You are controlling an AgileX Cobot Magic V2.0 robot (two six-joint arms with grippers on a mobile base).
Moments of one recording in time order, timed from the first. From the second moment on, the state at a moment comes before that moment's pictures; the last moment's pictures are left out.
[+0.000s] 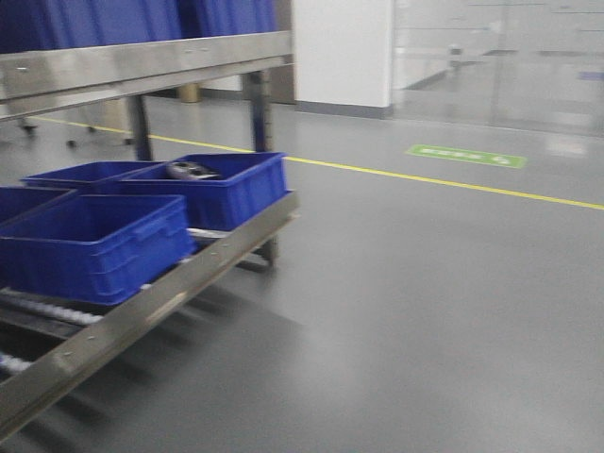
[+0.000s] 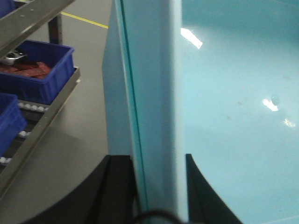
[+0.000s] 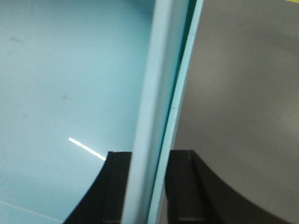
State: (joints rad) left arm -0.40 1.48 -1.81 -0.15 0.76 -0.08; right arm 0.33 1.45 -1.82 0.06 0.95 0.14
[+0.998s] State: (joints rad) left arm -0.40 1.48 -1.81 -0.15 0.76 -0.07; right arm 0.33 1.45 -1.82 0.06 0.95 0.14
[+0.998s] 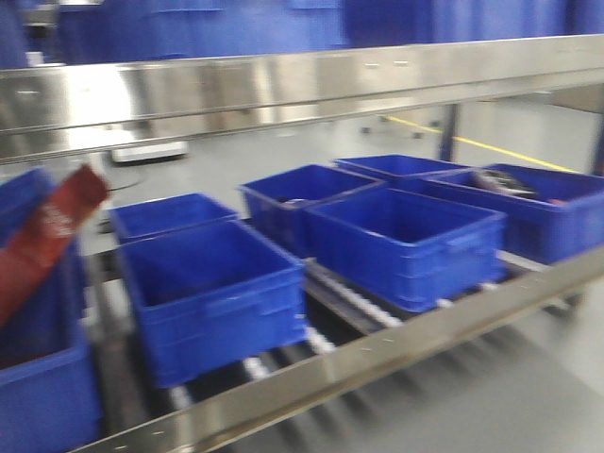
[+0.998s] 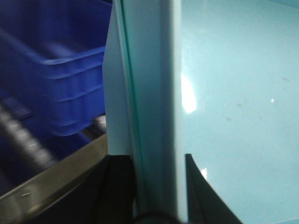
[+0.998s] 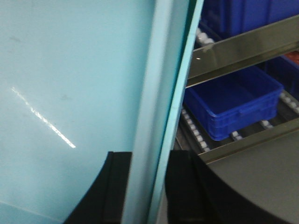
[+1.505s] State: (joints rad) left arm -0.40 1.48 -1.81 -0.15 0.76 -0.07; right arm 0.33 1.45 -1.82 0.07 0.95 0.14
